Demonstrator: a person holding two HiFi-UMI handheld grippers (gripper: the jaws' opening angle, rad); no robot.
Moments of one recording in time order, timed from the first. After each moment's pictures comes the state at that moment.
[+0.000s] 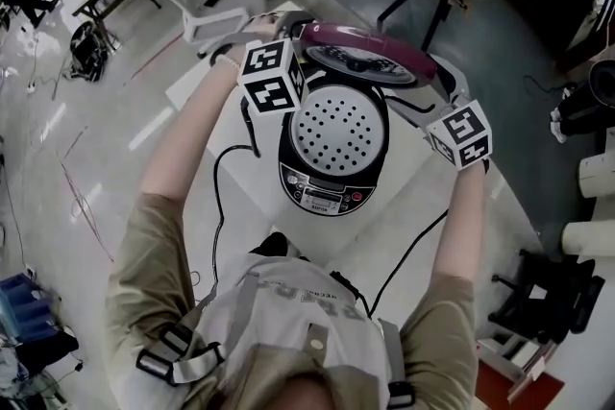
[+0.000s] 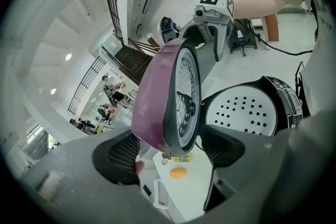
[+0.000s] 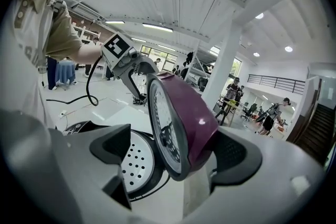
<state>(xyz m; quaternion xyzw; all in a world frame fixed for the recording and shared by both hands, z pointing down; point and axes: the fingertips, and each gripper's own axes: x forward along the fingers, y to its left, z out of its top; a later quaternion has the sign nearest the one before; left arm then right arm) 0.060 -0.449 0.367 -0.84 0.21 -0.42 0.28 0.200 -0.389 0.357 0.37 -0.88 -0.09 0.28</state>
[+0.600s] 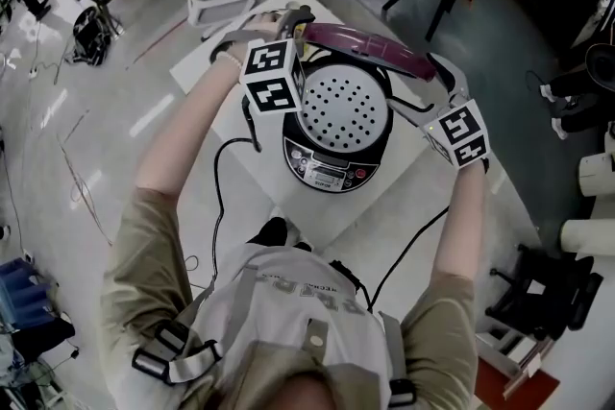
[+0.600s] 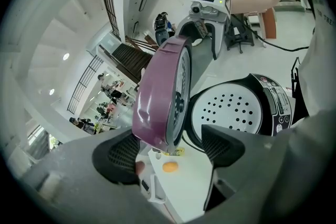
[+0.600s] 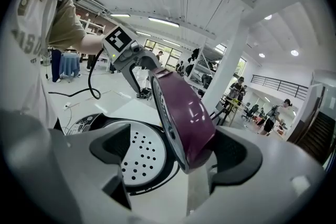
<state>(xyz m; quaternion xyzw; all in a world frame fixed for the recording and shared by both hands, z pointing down) 0.047 -0.404 0.390 -0.83 0.21 -0.44 0.28 0.191 -0.346 0.379 0.35 -0.87 -0.10 0.32</state>
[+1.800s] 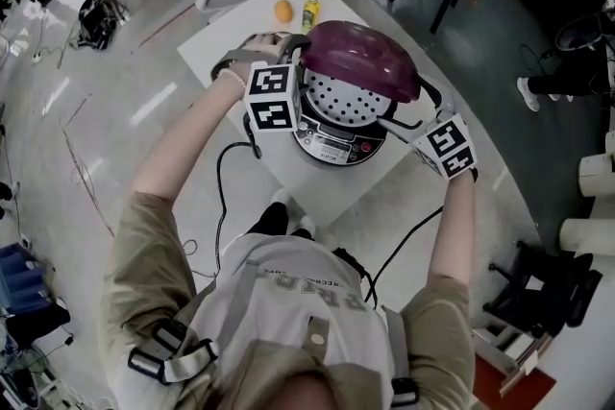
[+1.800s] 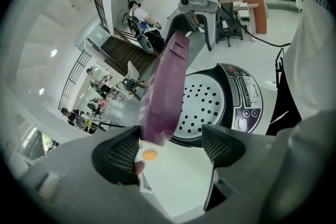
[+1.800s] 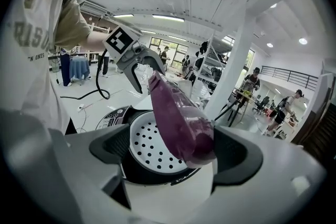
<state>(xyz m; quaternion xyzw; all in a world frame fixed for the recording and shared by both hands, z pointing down) 0.025 -0.318 0.454 -0.81 0.17 -0.50 0.26 0.172 -0.264 0.435 0.31 -0.89 -0.06 0.34</state>
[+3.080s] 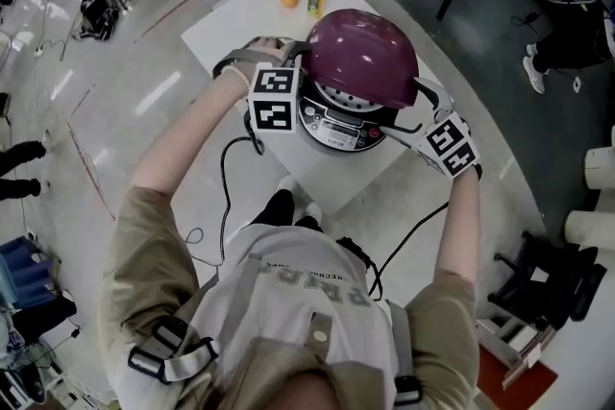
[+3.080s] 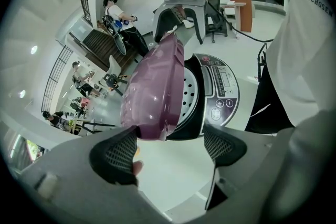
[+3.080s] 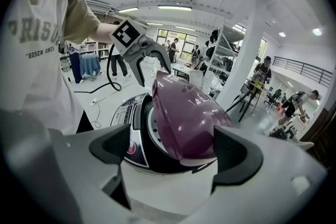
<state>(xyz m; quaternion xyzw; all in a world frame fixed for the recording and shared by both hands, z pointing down) 0.012 -0.279 0.500 -0.80 0.09 -0.54 0.24 0.165 -0.228 0.477 0.26 -0.88 -0.02 0.39</state>
